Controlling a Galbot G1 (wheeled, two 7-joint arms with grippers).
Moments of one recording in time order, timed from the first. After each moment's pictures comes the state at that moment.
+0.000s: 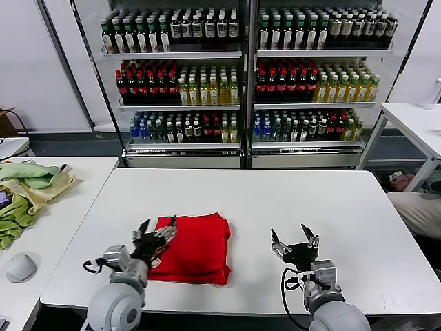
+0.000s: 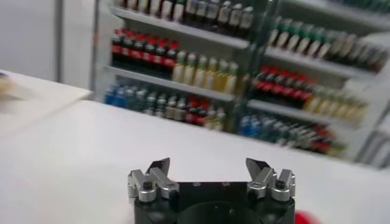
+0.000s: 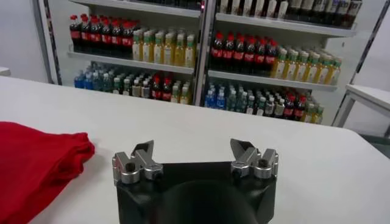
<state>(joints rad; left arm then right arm) 1.29 -1.22 -0.40 -2.03 -0.56 0.43 -0.34 -1.38 1.20 0.33 2.21 0.25 -0.54 0.23</state>
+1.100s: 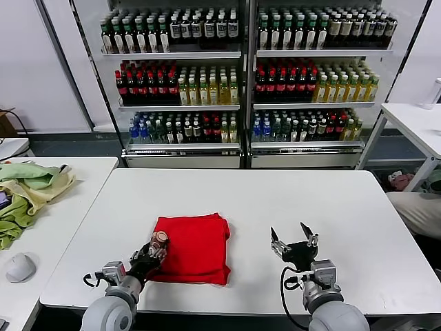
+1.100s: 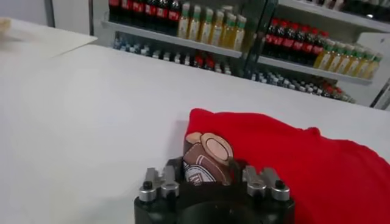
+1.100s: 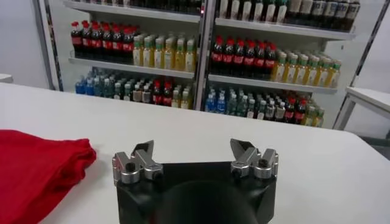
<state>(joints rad) 1.34 -1.21 -0.44 -1.91 -0.64 0.45 -0.18 -1.37 1.21 0.33 2.21 0.24 -0.53 0.23</state>
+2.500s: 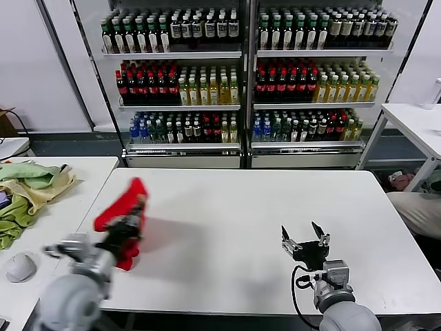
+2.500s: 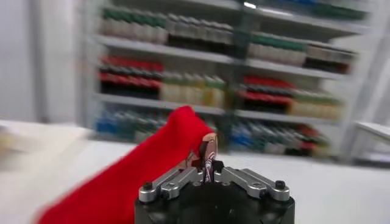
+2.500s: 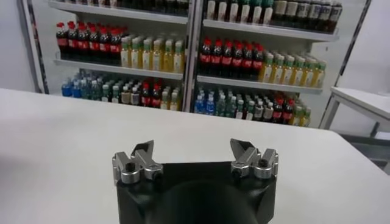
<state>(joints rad) 1.26 -1.15 -0.46 -2.16 -0.64 0.57 -0.16 -1.41 1.20 0.41 2.22 0.27 -0.51 0.22</state>
